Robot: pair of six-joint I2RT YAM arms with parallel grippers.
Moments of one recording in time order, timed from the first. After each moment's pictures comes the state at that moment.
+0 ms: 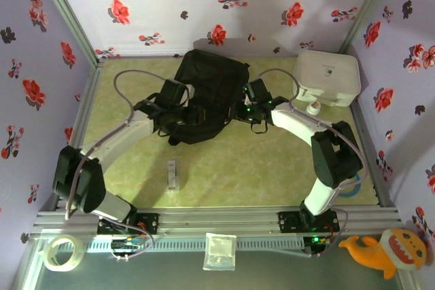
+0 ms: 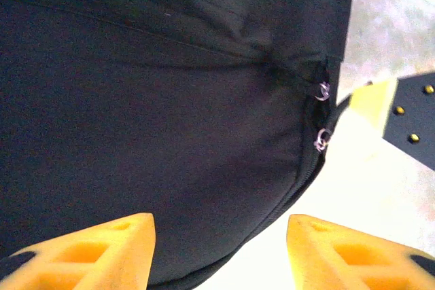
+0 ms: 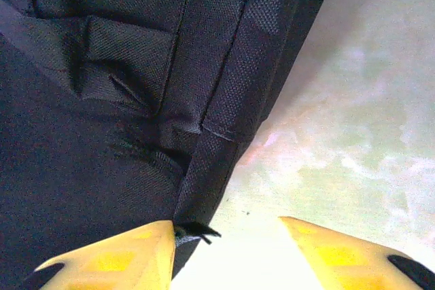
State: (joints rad) left arm -0.59 1.52 1.18 -0.55 0.12 -0.44; right arm 0.51 1.72 1.18 -0.39 -0.19 0.62
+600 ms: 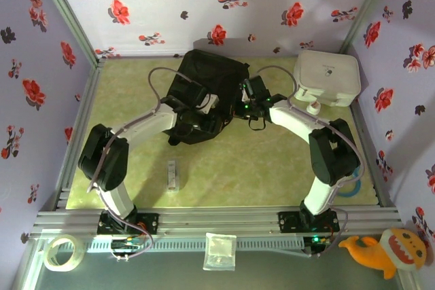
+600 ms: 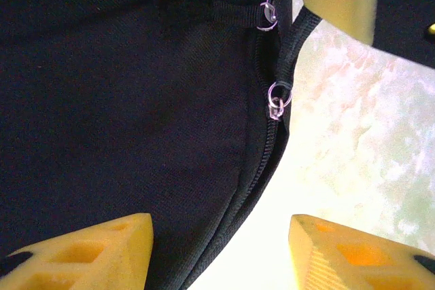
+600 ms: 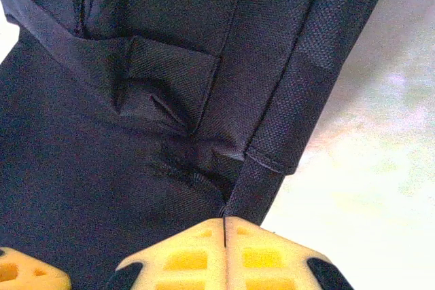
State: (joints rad) left arm -0.68 1.75 1.31 -0.60 0.21 -0.27; right arm 0.51 1.75 1.22 -0.37 -0.23 0.60
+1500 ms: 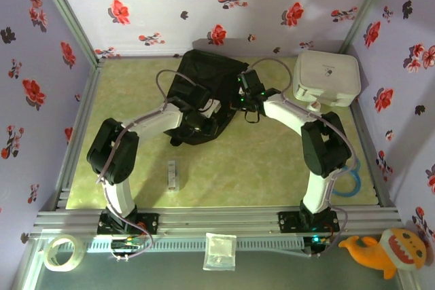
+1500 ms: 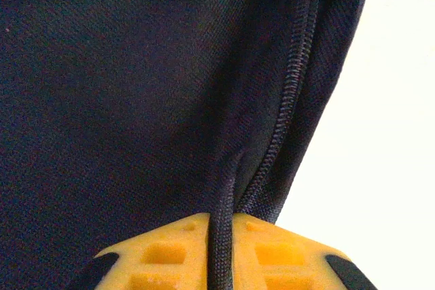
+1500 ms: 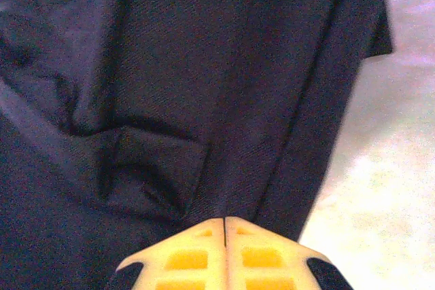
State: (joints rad) left arm -0.68 1.83 1.30 -0.60 0.20 -0.22; right arm 0.51 1.85 1.35 -0.36 -0.06 0.58
